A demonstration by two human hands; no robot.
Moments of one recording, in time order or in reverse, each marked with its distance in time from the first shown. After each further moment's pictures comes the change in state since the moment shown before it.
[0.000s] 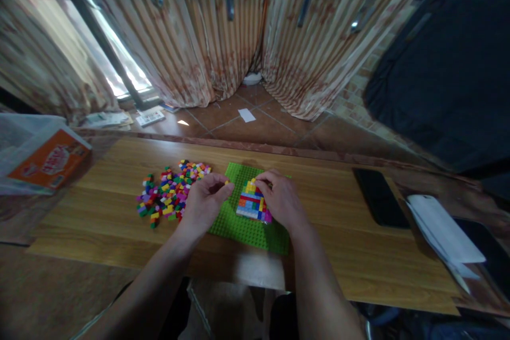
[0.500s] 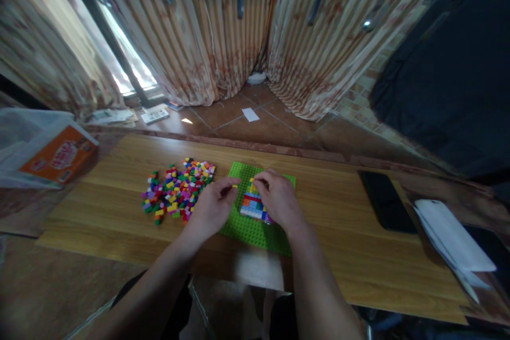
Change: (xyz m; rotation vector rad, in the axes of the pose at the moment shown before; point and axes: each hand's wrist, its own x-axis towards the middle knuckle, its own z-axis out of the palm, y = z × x) left_hand -0.003 -0.009 0.000 0.400 -0.086 0.073; right_hand 0.003 -0.008 0.011 -0.093 -0.033 -0.031
